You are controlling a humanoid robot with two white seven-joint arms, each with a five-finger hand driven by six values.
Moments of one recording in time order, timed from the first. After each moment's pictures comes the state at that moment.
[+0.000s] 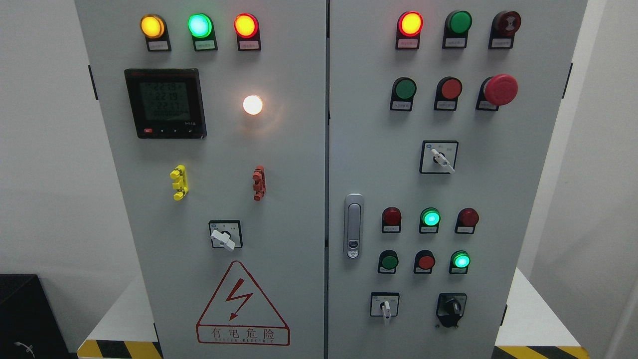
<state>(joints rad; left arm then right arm) 0.04 -0.10 0.00 0.00 0.00 -0.20 0.09 0.14 0.12 0.00 -0.16 -0.12 -0.15 0.27</state>
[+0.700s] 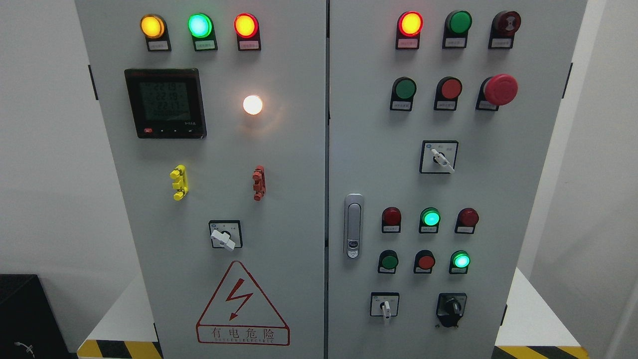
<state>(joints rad) 0.04 -0.10 0.00 0.00 0.00 -0.20 0.08 0.14 0.12 0.00 -0.16 -0.13 -0.16 0.28</state>
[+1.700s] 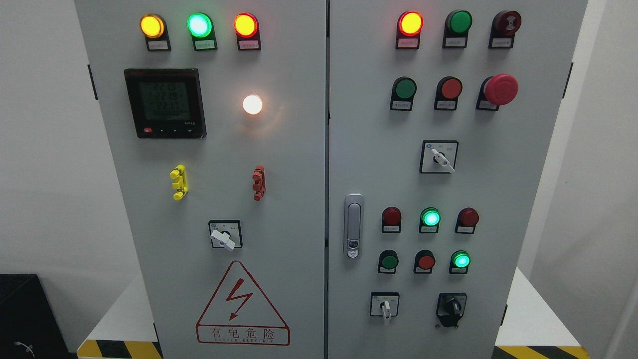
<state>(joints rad) 0.04 -0.10 0.00 0.00 0.00 -0.20 0.08 0.01 0.10 0.04 -0.25 -0.01 -0.31 0.13</state>
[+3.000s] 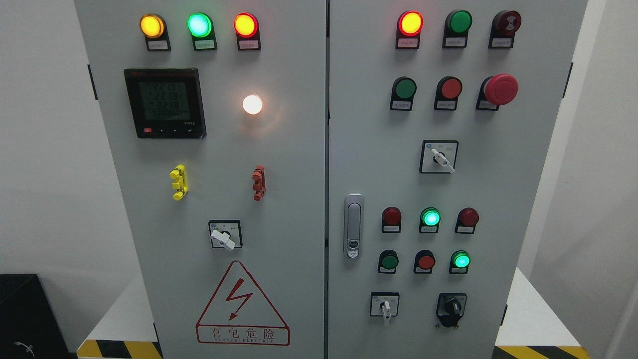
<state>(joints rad) 0.04 -0.10 0.00 0.00 0.00 -0.20 0.08 0.07 0.09 0.01 -0.85 0.53 -0.28 -0.13</state>
